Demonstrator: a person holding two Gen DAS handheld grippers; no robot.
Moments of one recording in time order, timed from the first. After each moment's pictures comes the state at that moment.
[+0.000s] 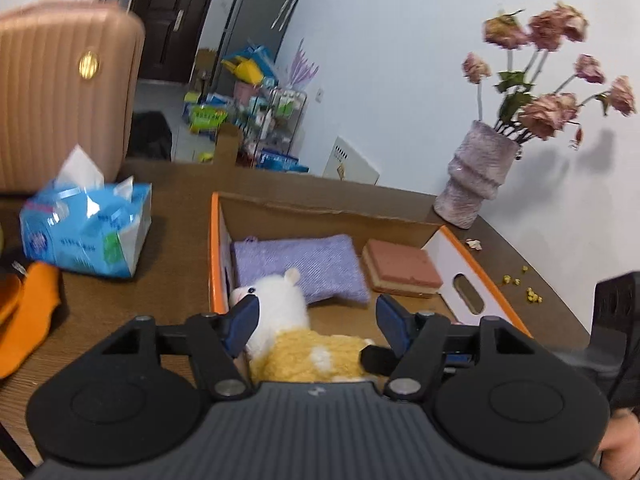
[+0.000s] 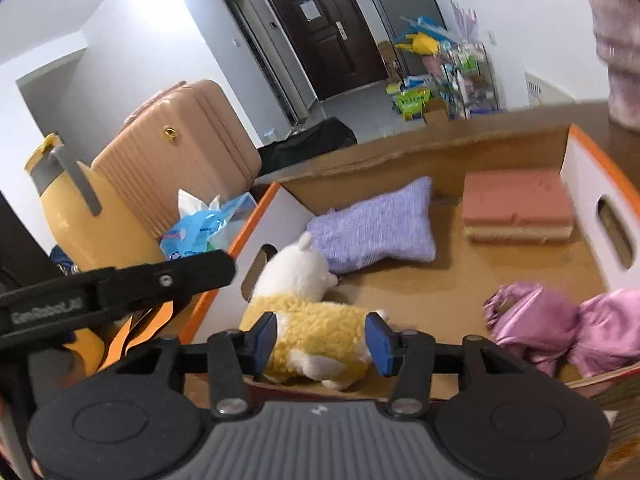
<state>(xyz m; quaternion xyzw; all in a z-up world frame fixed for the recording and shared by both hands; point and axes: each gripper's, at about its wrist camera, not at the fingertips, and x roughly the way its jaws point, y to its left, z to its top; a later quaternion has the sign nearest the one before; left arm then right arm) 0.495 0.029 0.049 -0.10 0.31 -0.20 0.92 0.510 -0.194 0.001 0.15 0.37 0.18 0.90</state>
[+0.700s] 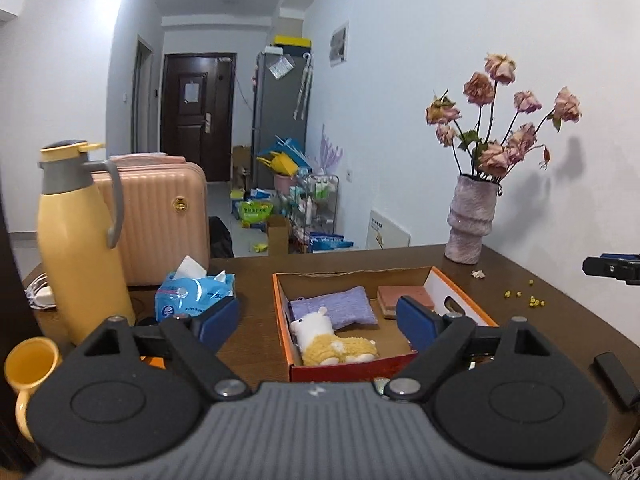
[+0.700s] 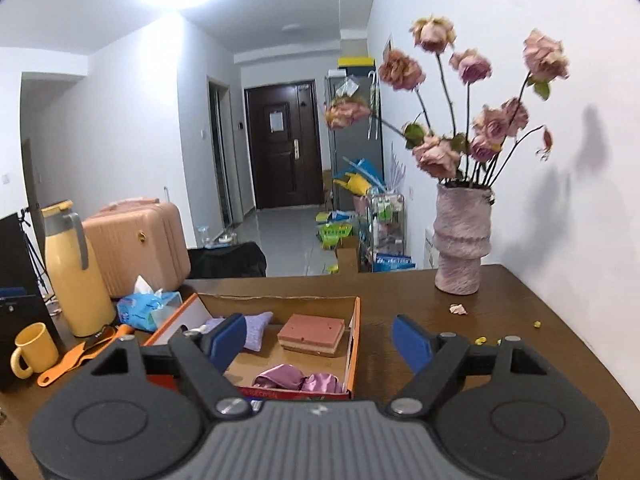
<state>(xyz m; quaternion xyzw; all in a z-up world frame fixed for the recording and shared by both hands) 0.297 0.045 0.146 -0.01 0.18 -0.11 0.98 0.305 -0.343 0.144 0.04 0.19 0.07 0.98</state>
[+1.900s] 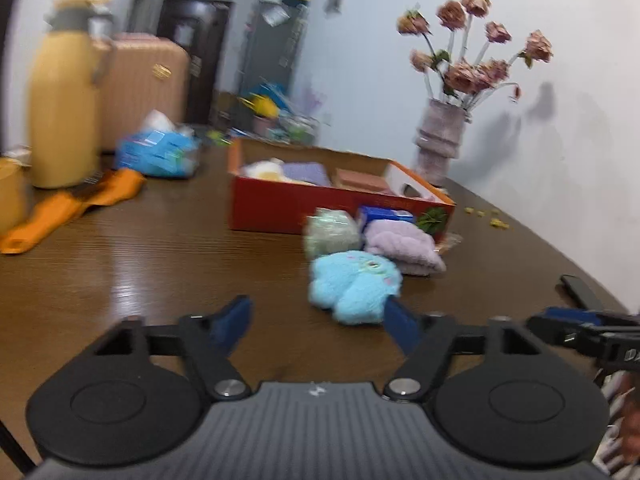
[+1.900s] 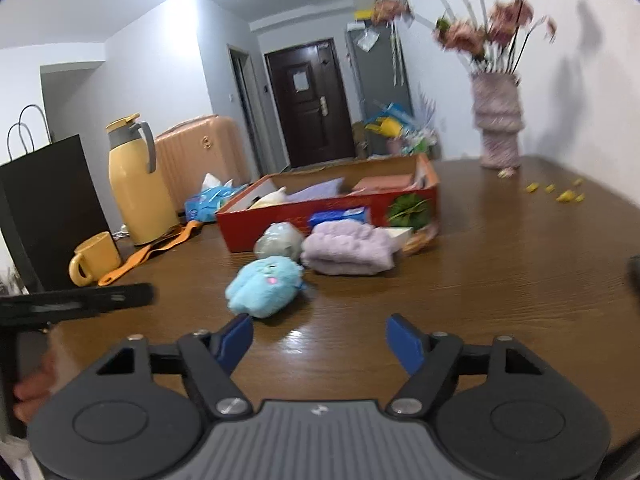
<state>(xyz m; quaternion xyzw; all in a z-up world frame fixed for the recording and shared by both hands) 0.237 0.017 -0.006 -0.07 0.26 -0.17 0.95 0.190 -0.266 -0.005 0.10 0.26 0.12 0.95</state>
